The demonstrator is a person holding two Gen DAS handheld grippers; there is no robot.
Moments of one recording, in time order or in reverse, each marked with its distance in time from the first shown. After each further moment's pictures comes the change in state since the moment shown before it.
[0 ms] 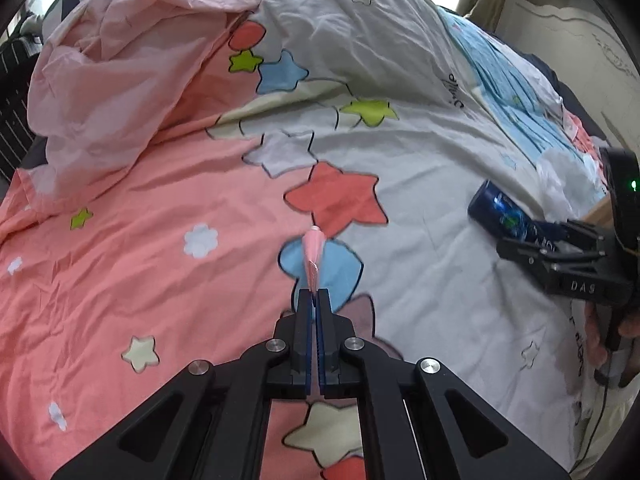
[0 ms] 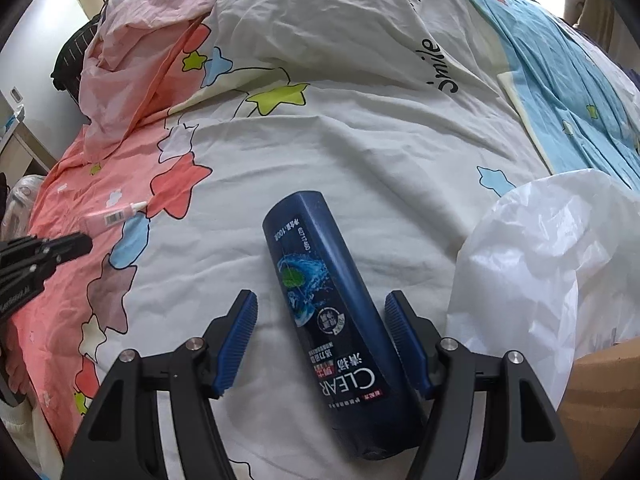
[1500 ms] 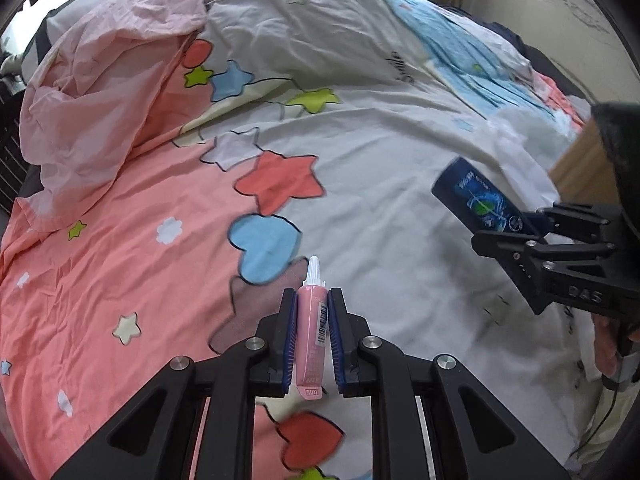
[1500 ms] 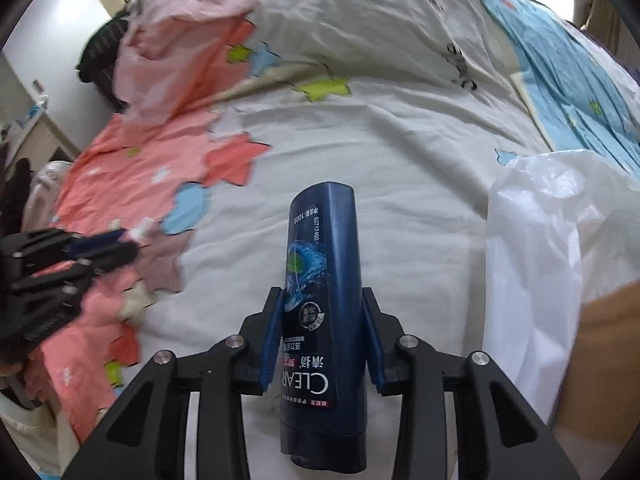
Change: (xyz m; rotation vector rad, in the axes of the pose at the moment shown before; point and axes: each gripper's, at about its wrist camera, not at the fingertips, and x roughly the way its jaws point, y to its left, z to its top) left arm -0.039 -0.050 -0.023 0.121 -0.020 -0.006; right arm -0.050 0.041 -0.039 -0.020 -0.028 0.075
